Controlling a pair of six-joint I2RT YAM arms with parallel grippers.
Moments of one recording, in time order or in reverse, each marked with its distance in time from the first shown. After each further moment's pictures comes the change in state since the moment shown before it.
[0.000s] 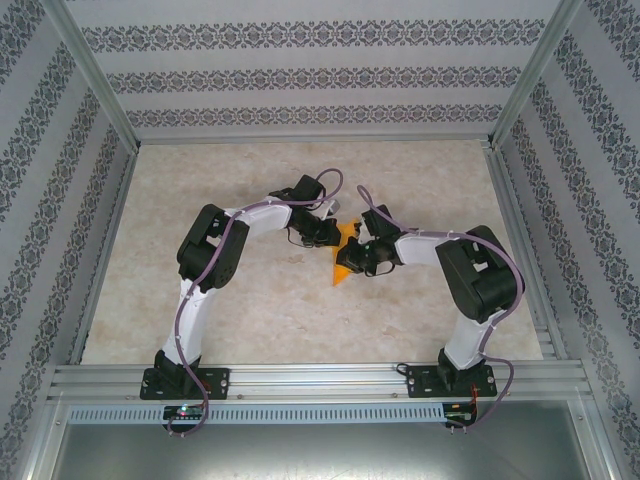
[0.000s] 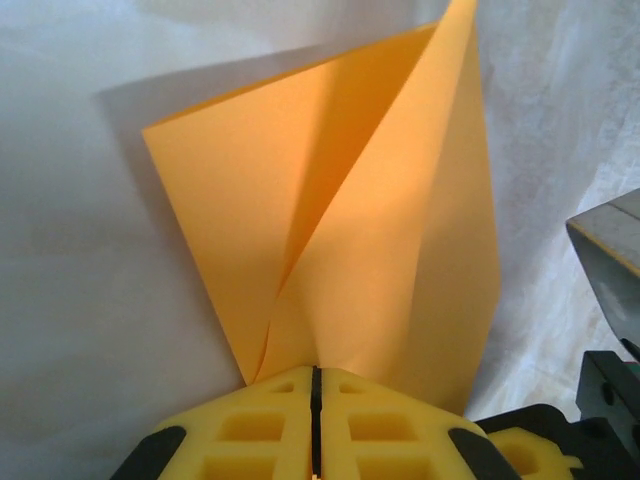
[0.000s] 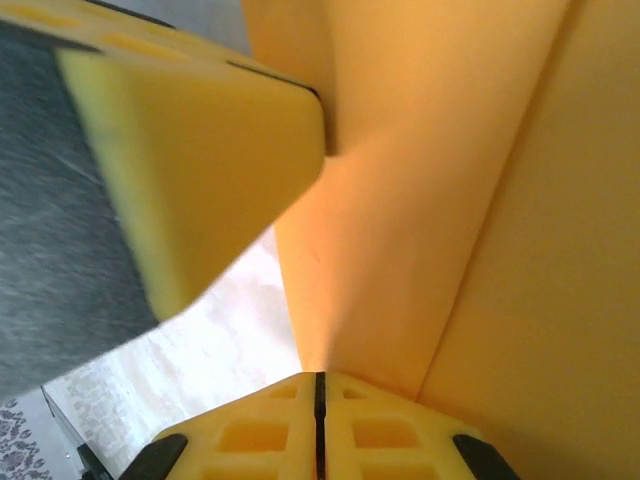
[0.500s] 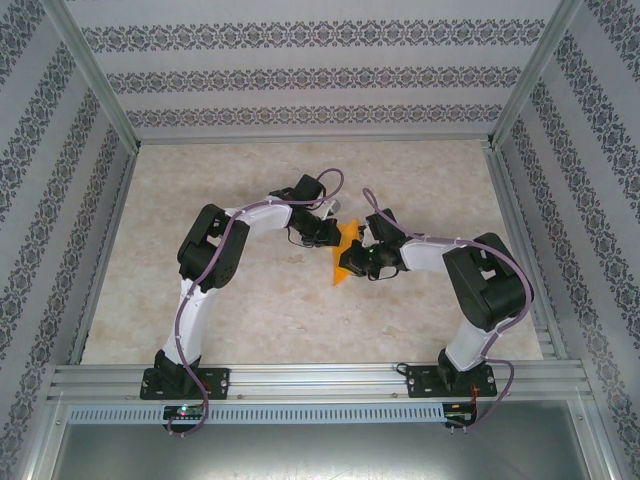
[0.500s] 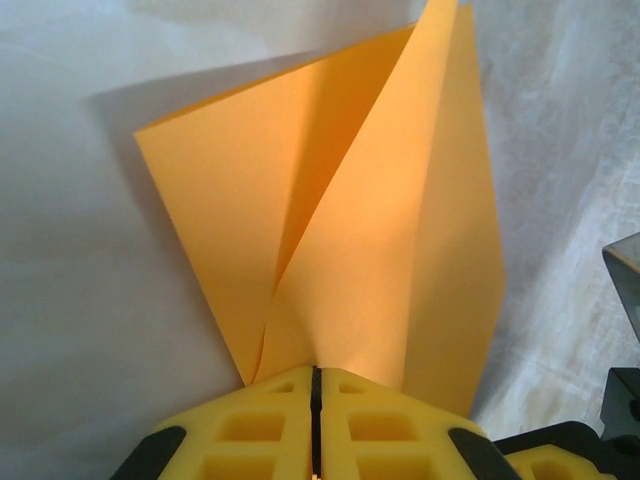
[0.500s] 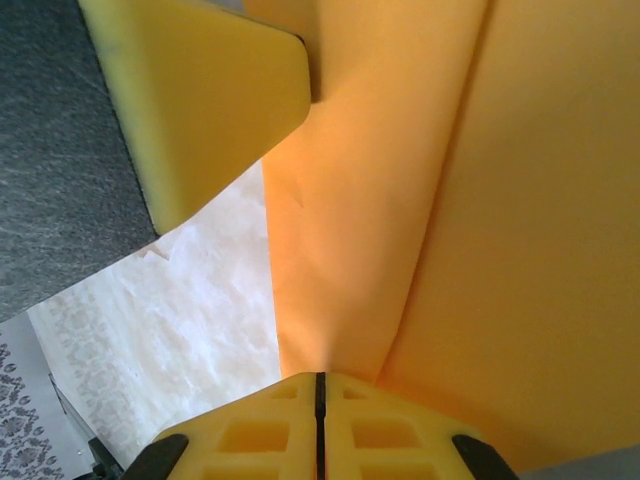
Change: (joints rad) left arm 0.000 0.005 0.009 -0.011 0.002 0.014; right arm 0.004 -0.064 -0.057 0.018 -0.001 0.028
